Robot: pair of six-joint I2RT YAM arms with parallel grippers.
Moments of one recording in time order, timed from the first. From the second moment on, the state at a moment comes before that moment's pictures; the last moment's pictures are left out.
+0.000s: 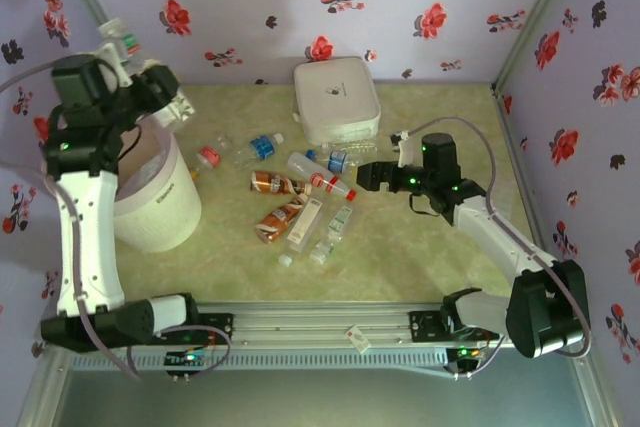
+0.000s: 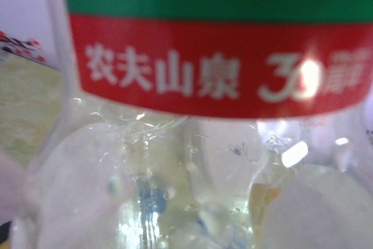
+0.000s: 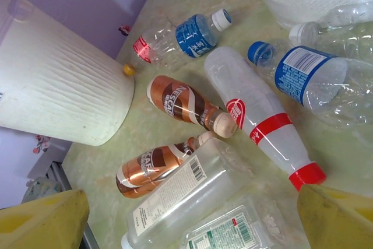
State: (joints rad) left arm 0.12 1.22 1.67 -0.80 0.32 -0.45; right arm 0.31 1.21 0.78 -0.15 -0.69 0.39
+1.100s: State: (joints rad) left arm 0.39 1.27 1.32 -1.12 0.09 -0.12; right arm 0.30 1.25 0.80 -0.27 -0.62 0.31
